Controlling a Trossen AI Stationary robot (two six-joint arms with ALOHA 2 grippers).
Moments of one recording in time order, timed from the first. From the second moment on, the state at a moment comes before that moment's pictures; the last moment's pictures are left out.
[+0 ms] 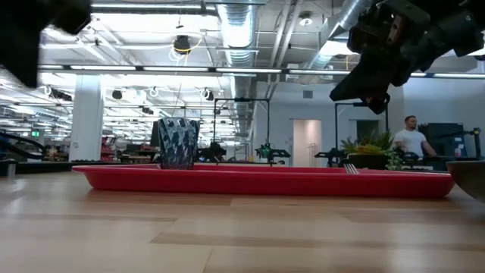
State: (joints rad) left arm -0.69 1.39 0.95 -0.82 -0.27 -1.81; right arm 0.15 1.11 0.45 0.18 0.13 0.51
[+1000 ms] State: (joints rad) left arm -0.68 1.34 0.63 -0.55 -0.03 -1.26; right arm 0.16 1.11 0.45 0.18 0.10 0.52
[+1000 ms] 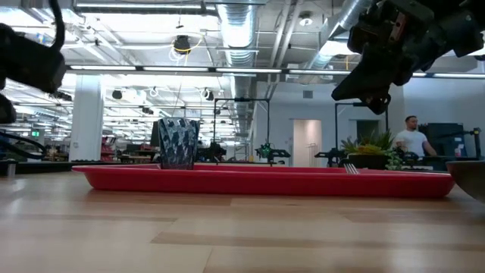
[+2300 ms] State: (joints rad) left arm -0.40 1.09 0.63 -0.28 -0.25 -1.00; right arm 0.15 1.12 0.45 0.27 -0.06 0.73
